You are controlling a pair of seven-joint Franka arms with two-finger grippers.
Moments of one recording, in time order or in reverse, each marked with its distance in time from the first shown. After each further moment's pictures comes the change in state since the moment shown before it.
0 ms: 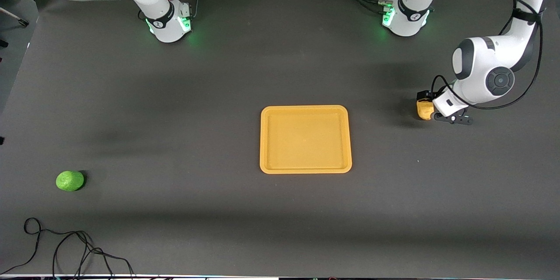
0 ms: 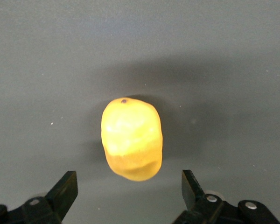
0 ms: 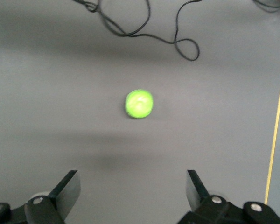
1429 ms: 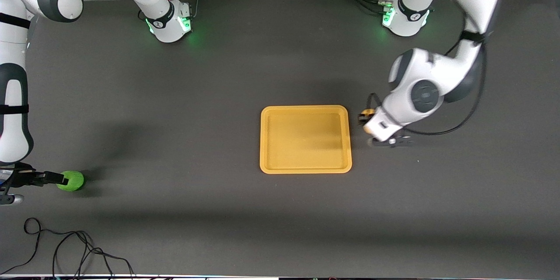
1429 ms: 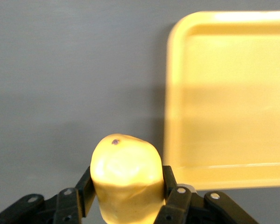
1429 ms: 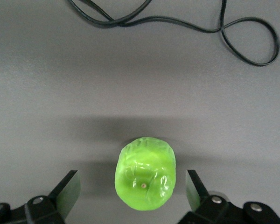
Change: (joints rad) left arm -0.270 0.204 -0.193 0.525 -0.102 -0.189 -0.588; right arm -0.006 0.416 0.007 0.020 0.173 0.338 -0.016
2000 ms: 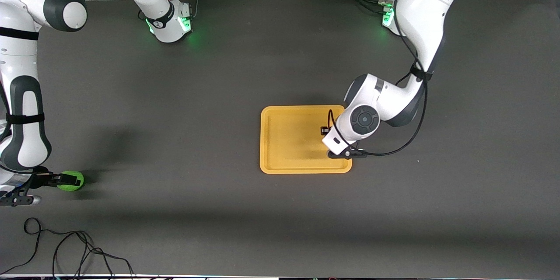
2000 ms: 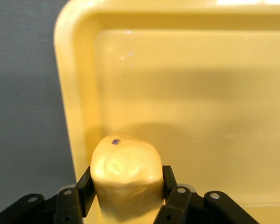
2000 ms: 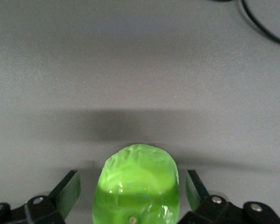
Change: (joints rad) left arm -0.110 0.267 -0.004 0.193 -0.003 0.046 -0.088; right arm -0.001 0.081 0.000 -0.006 0.001 0.072 0.000
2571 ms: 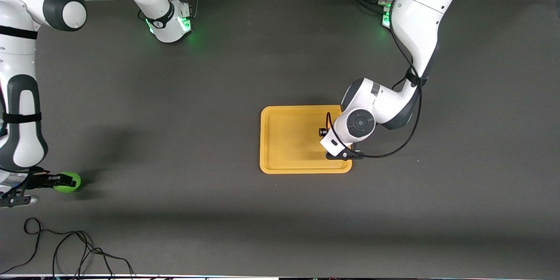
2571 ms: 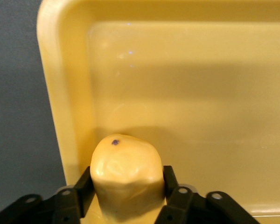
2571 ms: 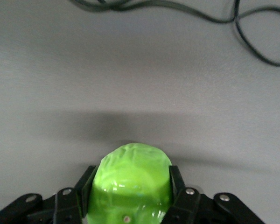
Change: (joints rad) left arm -0.005 0.027 0.000 0.003 0.000 0.011 0.000; right arm -0.001 -0.041 -0.002 0.034 -0.001 -0.069 -0.053
